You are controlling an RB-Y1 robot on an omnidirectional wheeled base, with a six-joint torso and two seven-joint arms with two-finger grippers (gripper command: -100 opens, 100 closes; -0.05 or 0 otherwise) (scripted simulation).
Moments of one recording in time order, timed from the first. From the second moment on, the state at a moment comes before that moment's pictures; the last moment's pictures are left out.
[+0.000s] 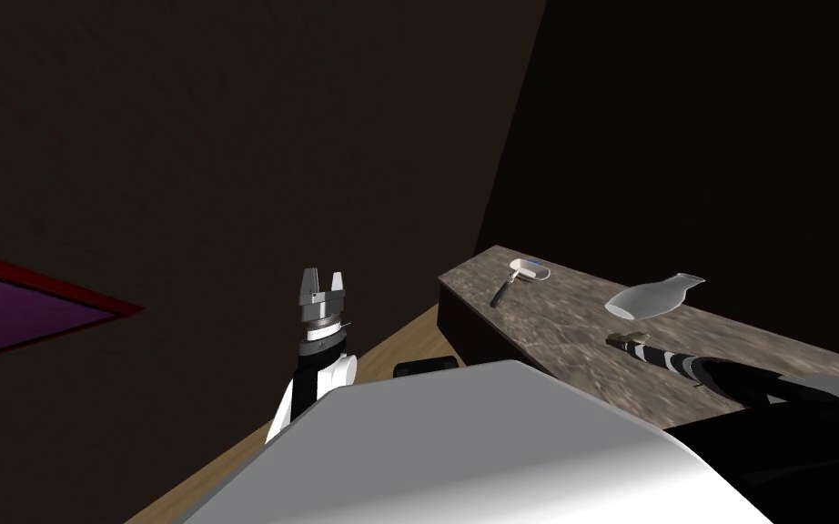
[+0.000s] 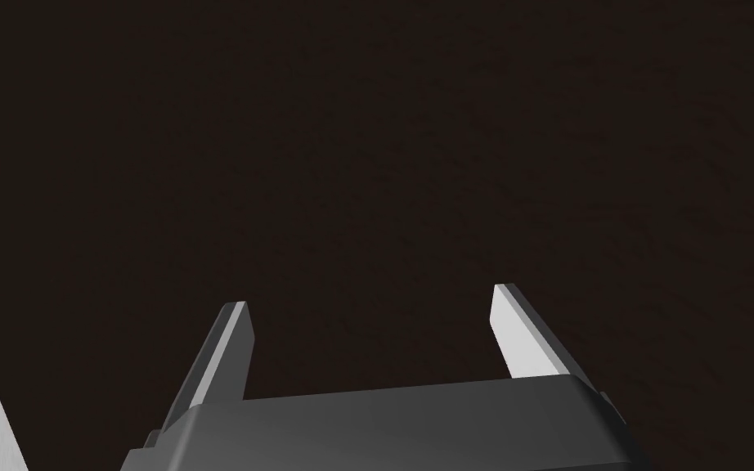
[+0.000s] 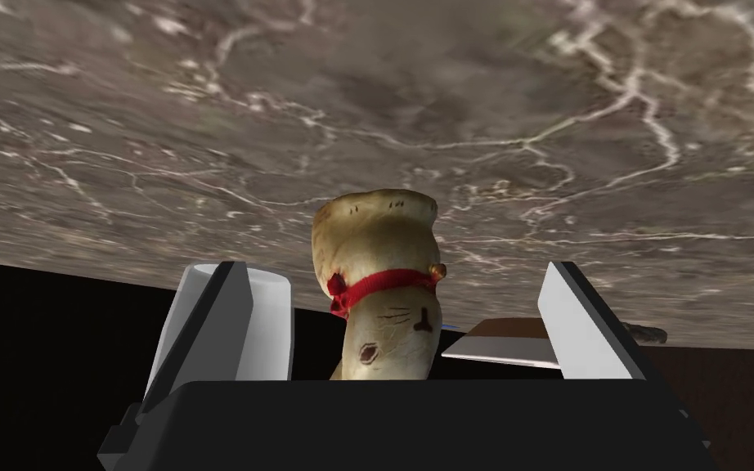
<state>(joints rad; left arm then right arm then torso) 0.50 0.05 -0.03 -2.27 -0.02 -0.55 0.02 0.39 -1.51 0.84 -0.86 -0.70 -0.42 0.30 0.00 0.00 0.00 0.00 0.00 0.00</state>
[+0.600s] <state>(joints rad) 0.50 0.05 -0.03 -2.27 -0.02 -0.55 0.02 0.42 -1.52 0.86 -0.87 -0.80 -0.41 0.35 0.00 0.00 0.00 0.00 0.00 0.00</state>
